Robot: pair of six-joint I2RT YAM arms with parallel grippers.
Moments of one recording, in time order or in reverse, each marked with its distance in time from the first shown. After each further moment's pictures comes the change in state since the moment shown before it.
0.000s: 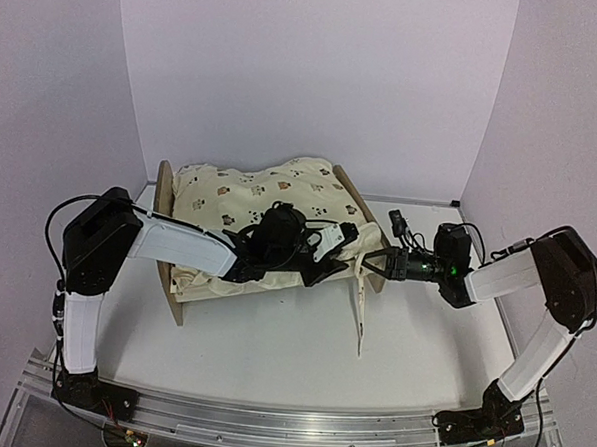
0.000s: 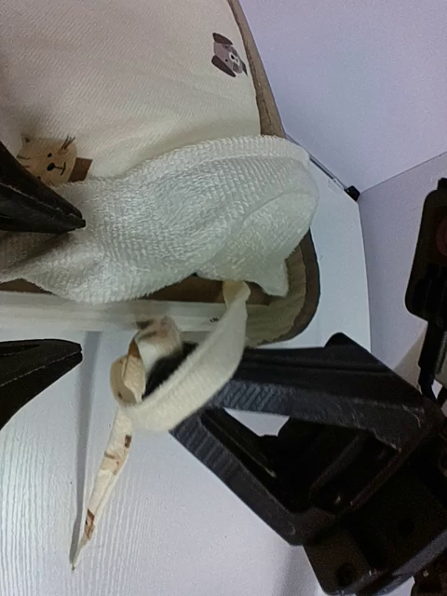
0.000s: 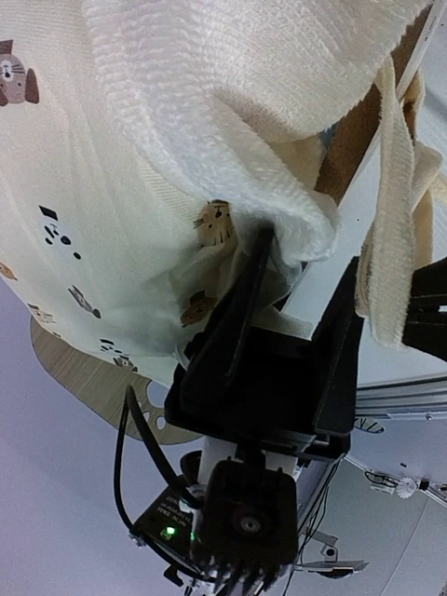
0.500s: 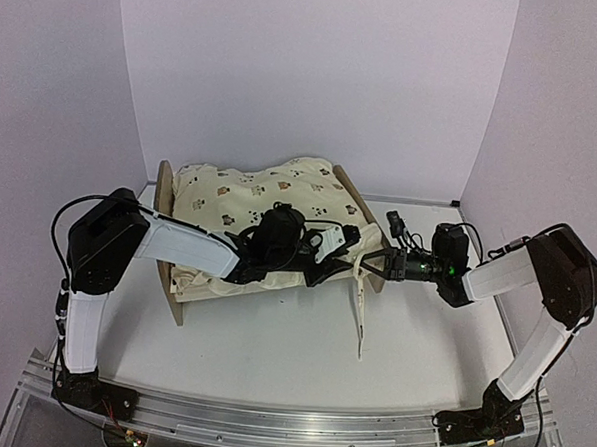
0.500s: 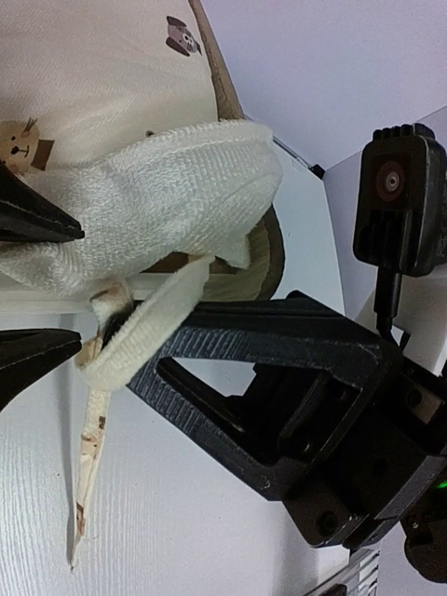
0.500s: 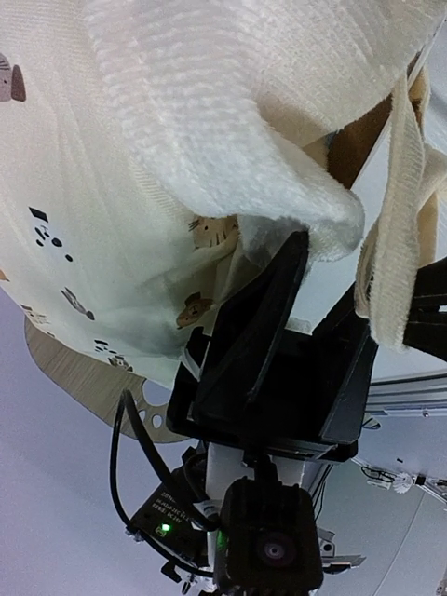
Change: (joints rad) left arm 0.013 0.032 0.003 0.082 0.095 0.048; right arm -0.002 0.027 0.014 0.006 -0.022 0.007
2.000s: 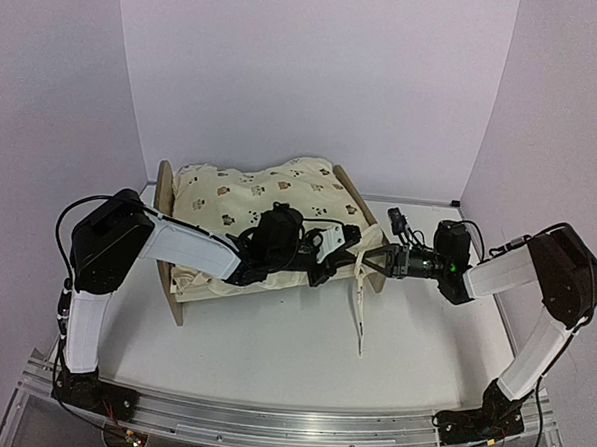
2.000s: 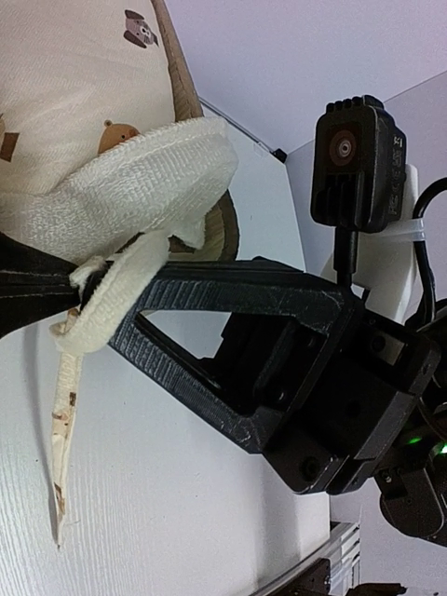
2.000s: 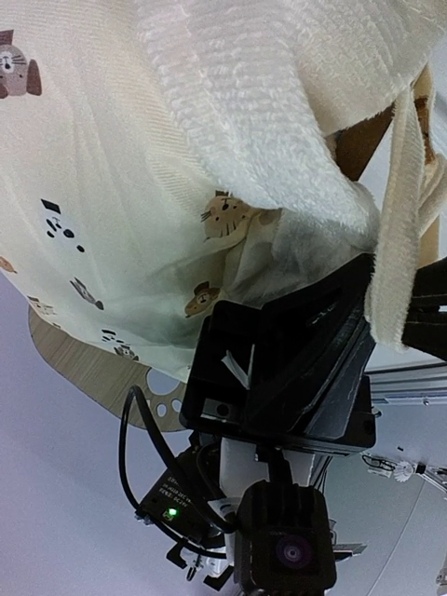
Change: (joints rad) left arm 0.002 0.020 -0.002 0.097 0.095 -0.001; right arm -0.012 0.003 0.017 0.009 -0.036 0.038
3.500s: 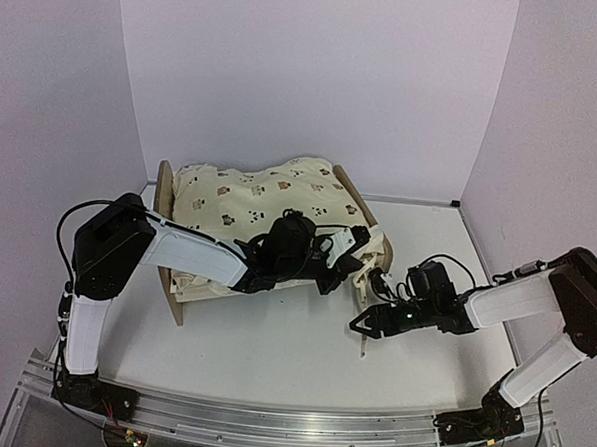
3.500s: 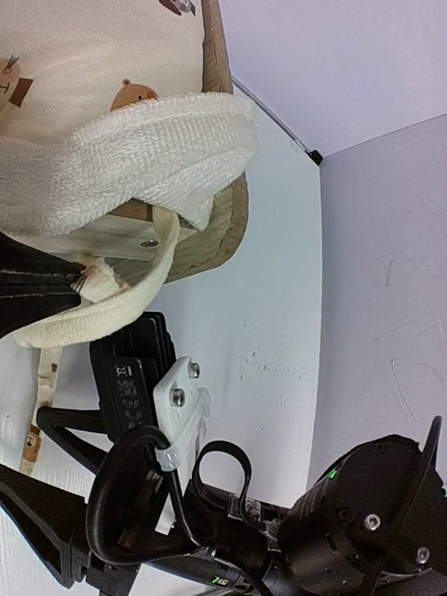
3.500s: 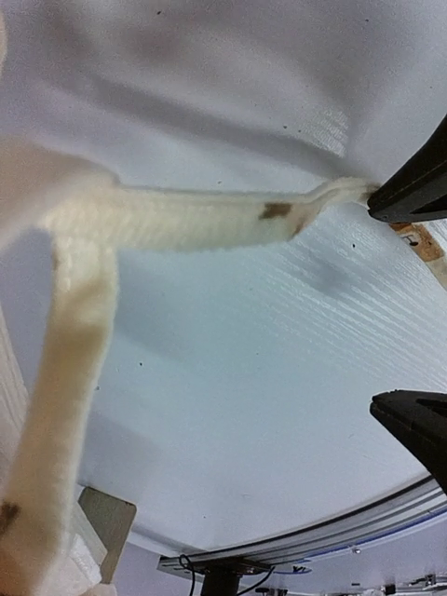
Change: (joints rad) left arm -0.065 0.003 0.025 -0.058 -0.131 -0.172; right arm 0.250 -0.192 -0.168 -0.613 0.533 -0.337
